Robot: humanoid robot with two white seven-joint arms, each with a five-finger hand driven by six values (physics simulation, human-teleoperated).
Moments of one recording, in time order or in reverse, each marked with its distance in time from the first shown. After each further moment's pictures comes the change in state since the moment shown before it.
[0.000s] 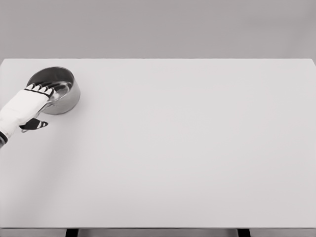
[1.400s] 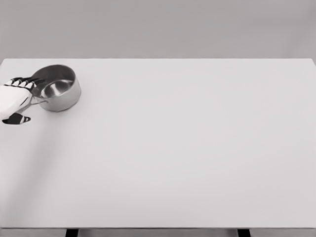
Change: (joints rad) left arm -0.015 0.001 0.053 0.105 0.000 0.003 0.000; right arm 0.000 0.000 0.000 0.000 0.000 0.000 0.000
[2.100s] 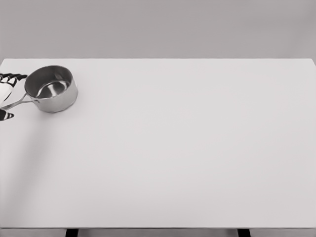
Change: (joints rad) left arm -0.012 0.035 0.021 0.049 -0.007 0.042 0.000; right arm 0.000 0.000 0.000 0.000 0.000 0.000 0.000
